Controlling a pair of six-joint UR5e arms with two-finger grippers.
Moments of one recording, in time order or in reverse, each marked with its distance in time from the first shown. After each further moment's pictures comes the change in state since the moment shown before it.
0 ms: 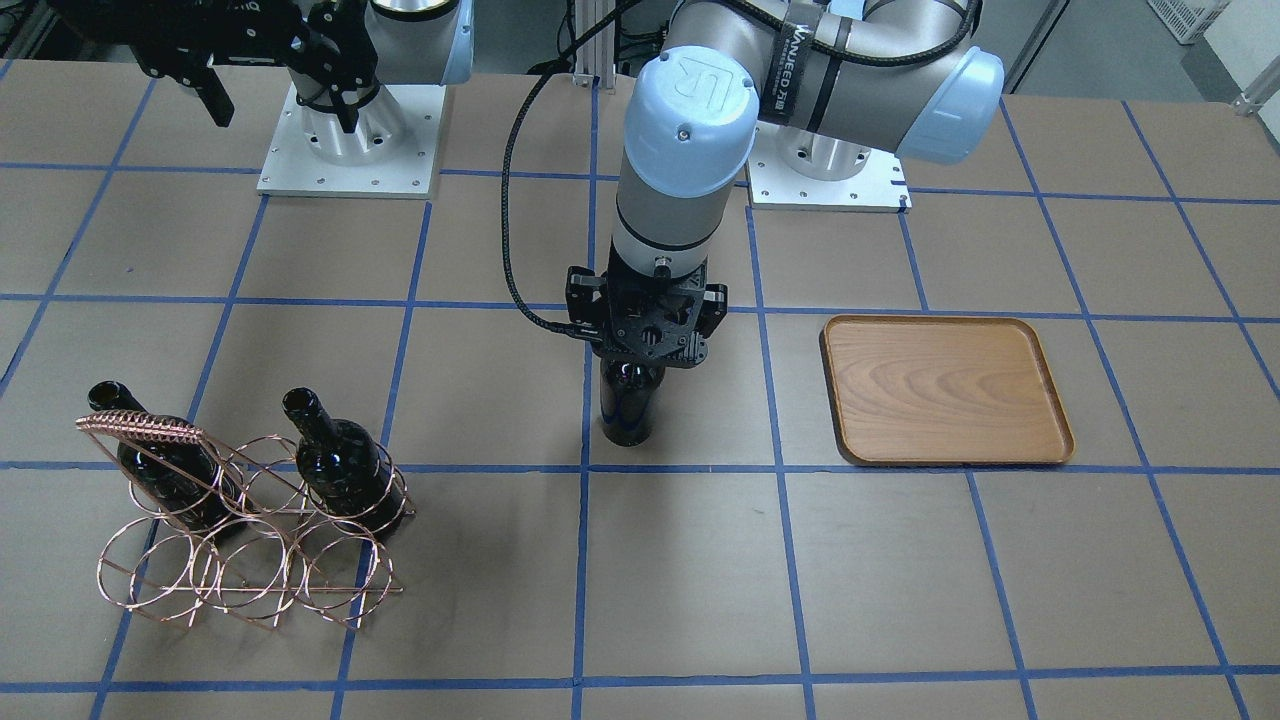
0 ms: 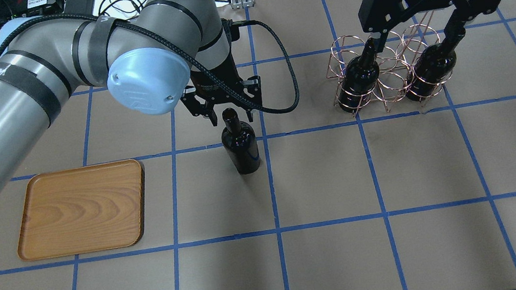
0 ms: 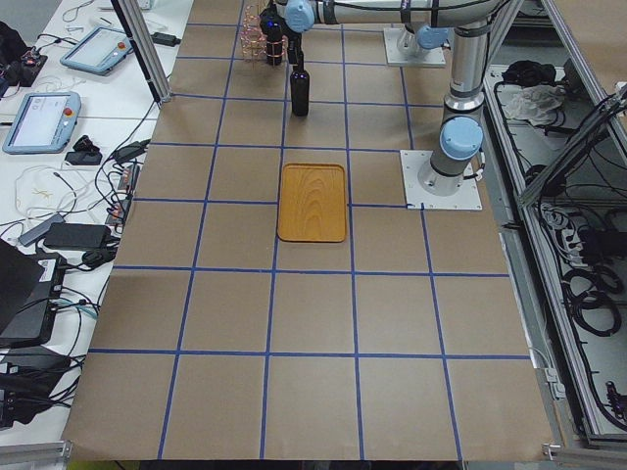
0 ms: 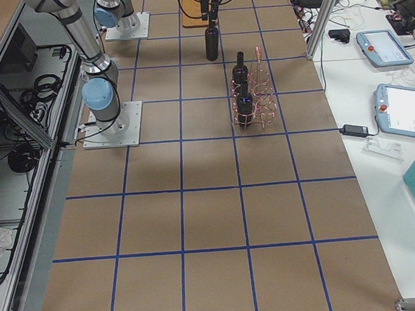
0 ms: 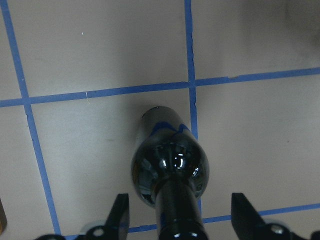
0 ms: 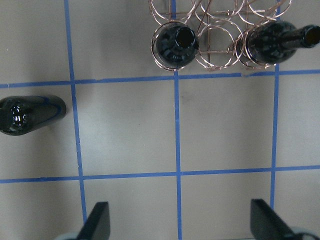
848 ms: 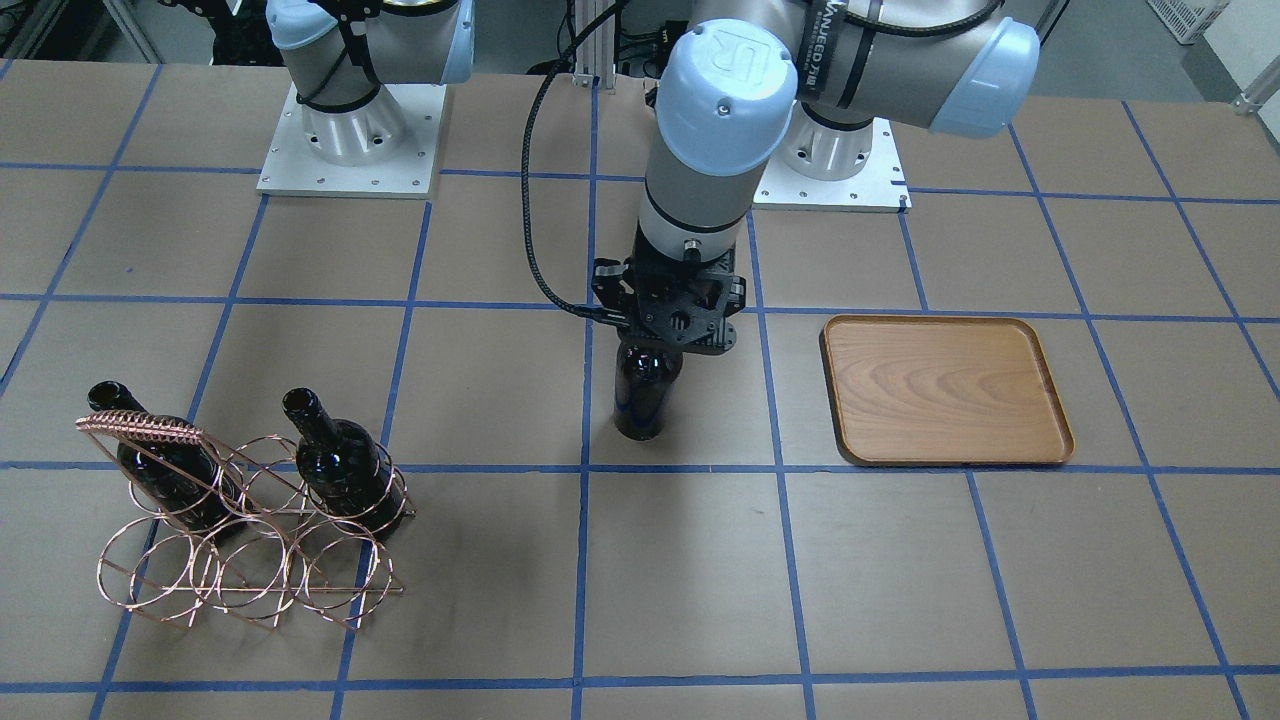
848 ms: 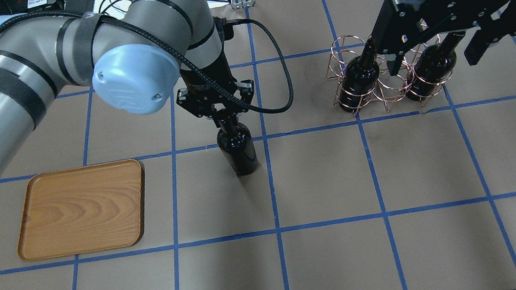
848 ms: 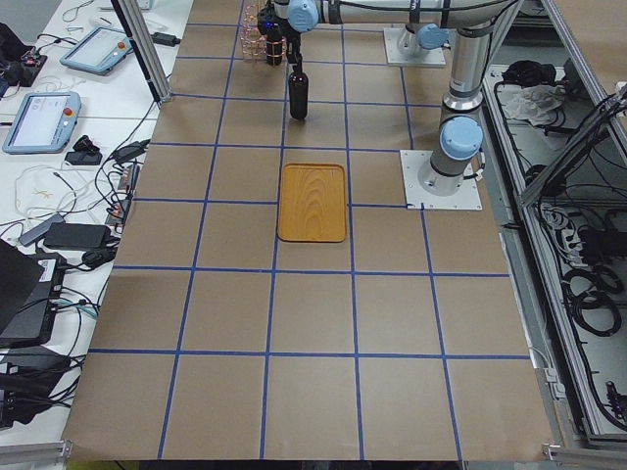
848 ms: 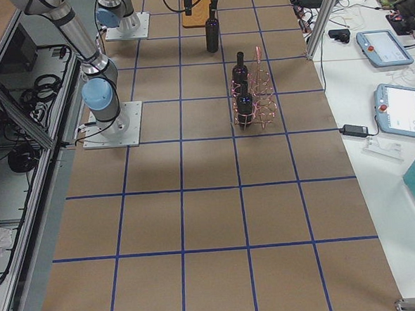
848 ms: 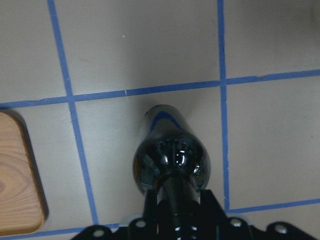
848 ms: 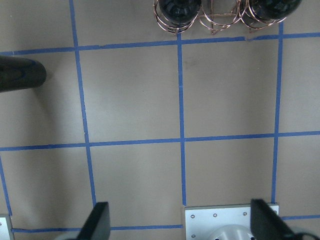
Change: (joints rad) left arm 0.120 0.067 -0.003 -0.080 0.057 0.126; right arm 0.008 -0.052 0.004 0.074 0.026 0.018
